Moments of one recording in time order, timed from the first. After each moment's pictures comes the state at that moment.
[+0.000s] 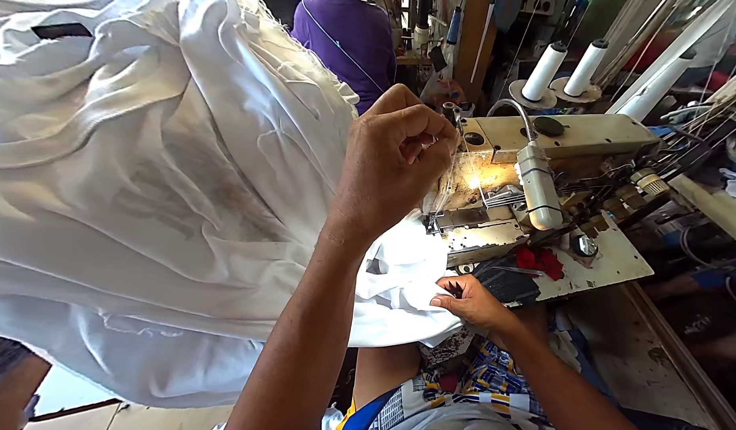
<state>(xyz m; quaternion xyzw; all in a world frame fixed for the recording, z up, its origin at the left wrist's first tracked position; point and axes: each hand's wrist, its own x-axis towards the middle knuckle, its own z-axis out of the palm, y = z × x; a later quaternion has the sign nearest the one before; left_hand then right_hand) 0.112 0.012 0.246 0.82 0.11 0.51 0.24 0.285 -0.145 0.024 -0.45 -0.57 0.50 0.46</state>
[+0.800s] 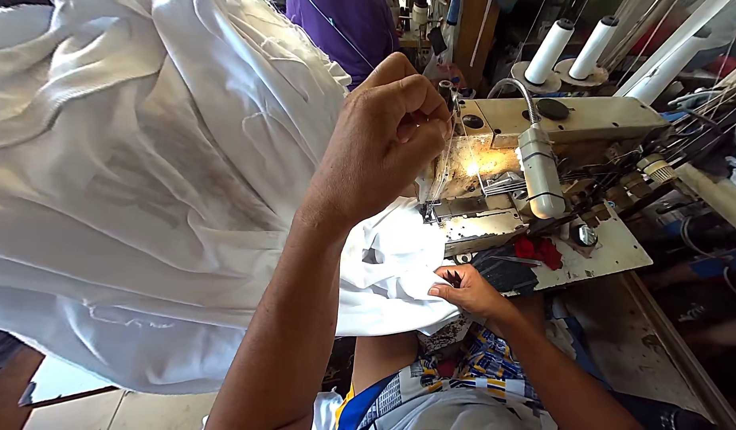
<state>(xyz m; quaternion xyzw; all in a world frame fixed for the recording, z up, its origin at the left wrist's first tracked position) 0.105 0.017 0.256 0.87 0.10 0.44 0.21 0.286 -0.146 0.023 -0.43 -0.57 0.51 0.48</state>
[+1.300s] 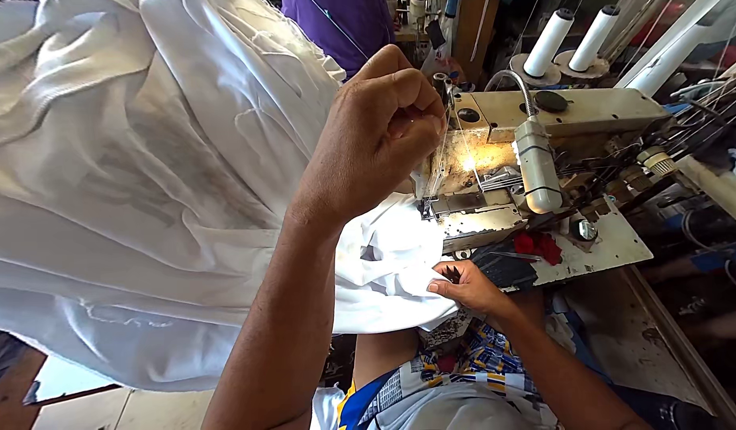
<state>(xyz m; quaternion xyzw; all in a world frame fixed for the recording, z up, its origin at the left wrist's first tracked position) 0.105 0.018 0.256 0.87 0.10 0.43 0.21 0.284 -0.147 0.023 -0.44 -0.56 0.51 0.49</state>
